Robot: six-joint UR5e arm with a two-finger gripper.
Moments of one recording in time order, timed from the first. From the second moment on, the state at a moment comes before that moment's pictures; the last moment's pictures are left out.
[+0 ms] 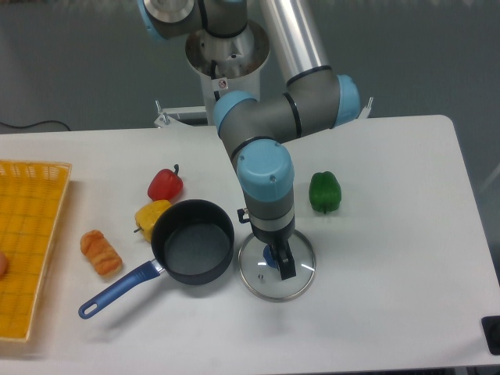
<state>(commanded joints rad) 2.41 -1.99 -1.54 -1.09 1.61 1.63</state>
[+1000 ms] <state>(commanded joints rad) 2.48 -1.94 -1.68 -1.04 1.64 1.98</state>
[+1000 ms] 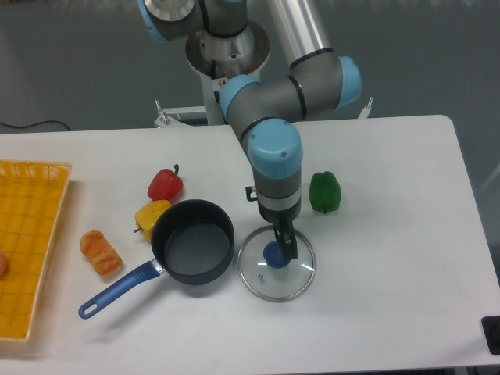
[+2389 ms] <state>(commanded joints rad) 2.68 -1.88 -1.72 -1.10 1.83 1.62</state>
